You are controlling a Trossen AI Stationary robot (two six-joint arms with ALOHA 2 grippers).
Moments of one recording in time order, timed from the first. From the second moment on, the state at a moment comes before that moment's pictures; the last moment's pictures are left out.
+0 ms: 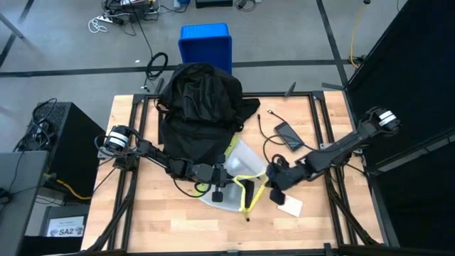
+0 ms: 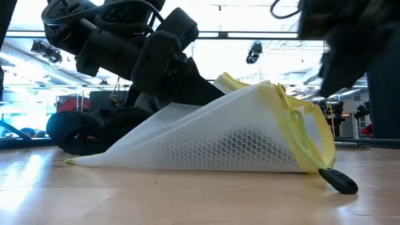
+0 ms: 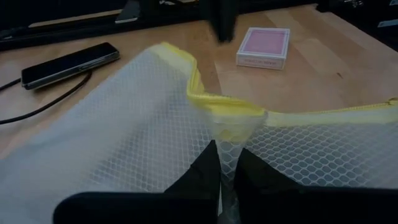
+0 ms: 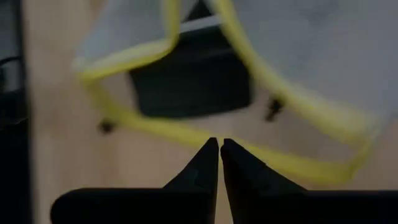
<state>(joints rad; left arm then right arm) -0.26 1.85 0.79 0.71 -0.22 0.02 0.49 1.32 0.75 -0.36 0.21 0.81</state>
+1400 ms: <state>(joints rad) -0.26 1.85 0.79 0.70 -0.19 0.01 0.33 1.74 0.76 -0.05 0.39 0.76</state>
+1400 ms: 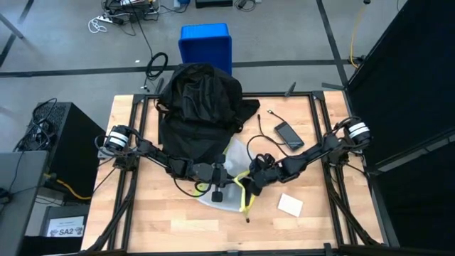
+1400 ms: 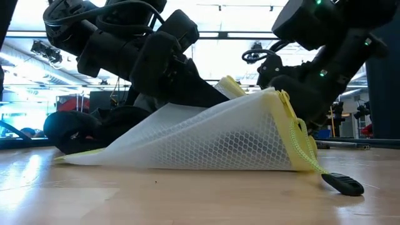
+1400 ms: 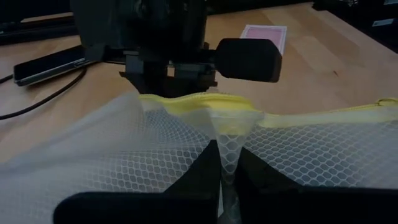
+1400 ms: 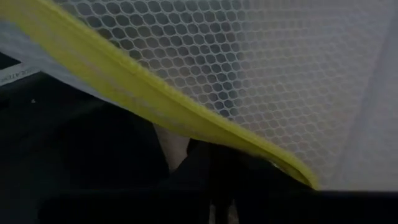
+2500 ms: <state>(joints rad) -0.26 1.85 0.79 0.68 -0.19 0.00 0.76 1.31 0.75 -0.83 0.19 1.50</state>
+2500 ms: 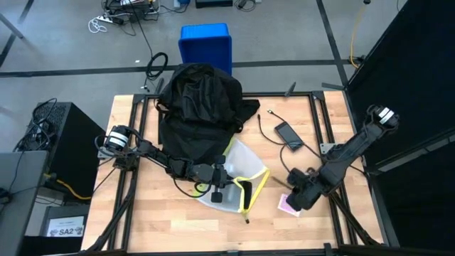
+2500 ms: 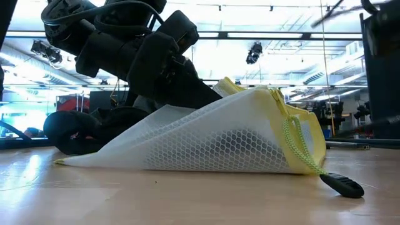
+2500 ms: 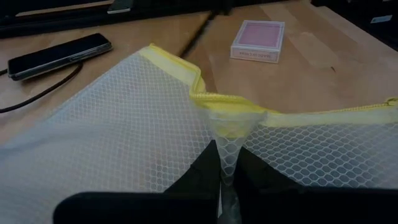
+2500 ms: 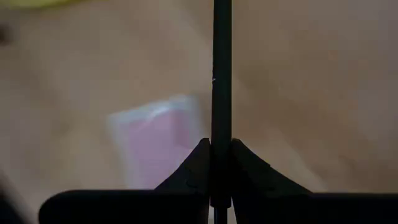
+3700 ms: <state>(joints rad) -0.28 1.85 0.86 0.71 -0.07 0.02 0.46 1.57 0.75 0.00 0.35 0.81</state>
